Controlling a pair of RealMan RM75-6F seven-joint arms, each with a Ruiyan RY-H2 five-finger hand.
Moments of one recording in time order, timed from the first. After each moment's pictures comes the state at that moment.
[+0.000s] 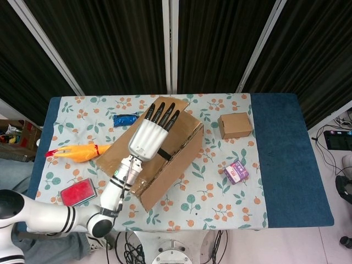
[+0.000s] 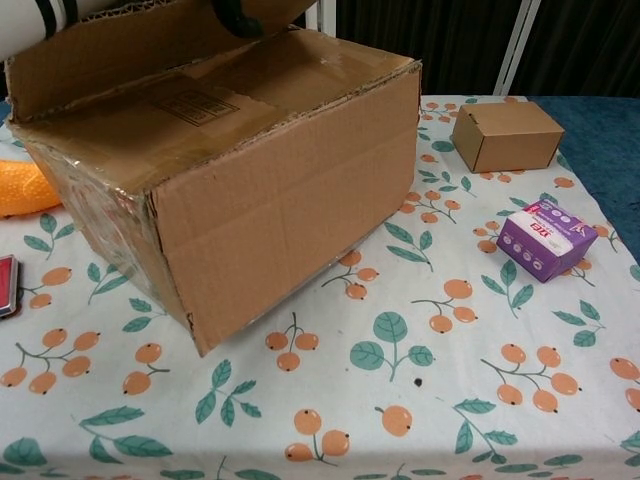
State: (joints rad) left arm -1.12 -1.48 -0.17 -1.81 0.93 1.41 1.12; right arm 0.02 -0.97 0.12 -1.51 -1.62 1.78 0.31
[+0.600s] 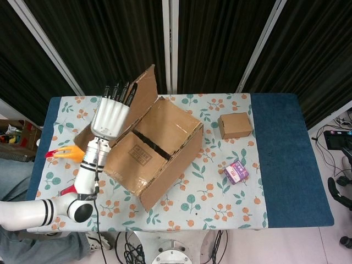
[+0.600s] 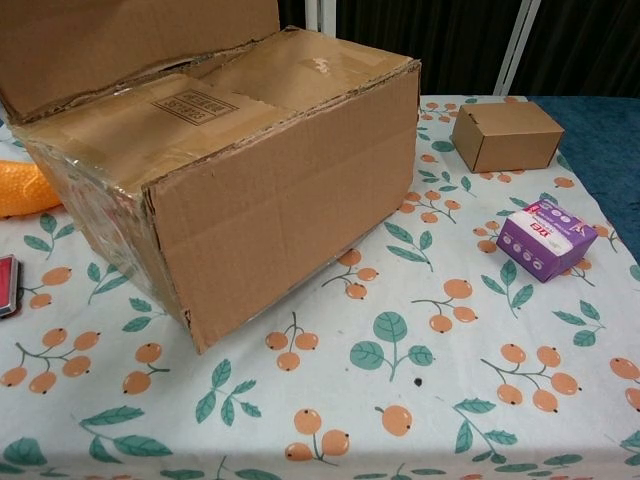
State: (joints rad) left arm -1.01 -1.35 -0.19 -1.69 0.93 1.42 1.08; right arm 0.03 -0.93 0.10 -1.59 -1.67 1.77 0.33
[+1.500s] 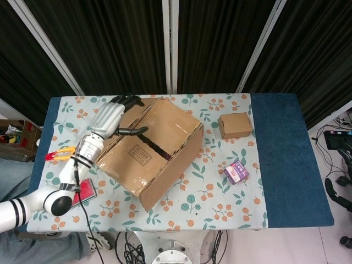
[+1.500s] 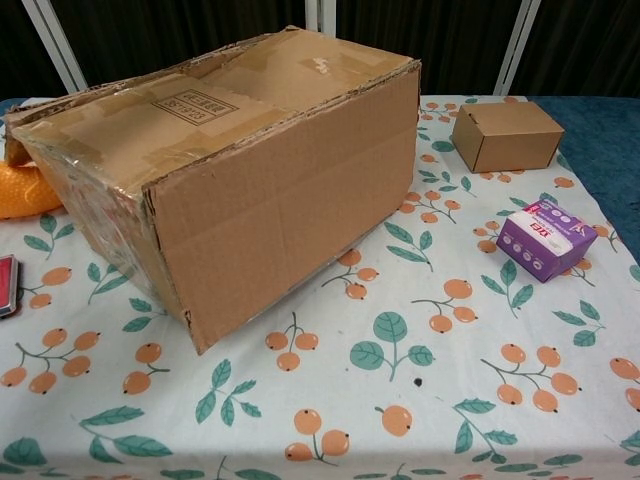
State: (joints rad) left arm -0.89 -1.16 -0.35 -1.74 1.01 0.89 0.03; right arm 0.03 -0.93 0.10 -1.59 -1.67 1.75 0.34
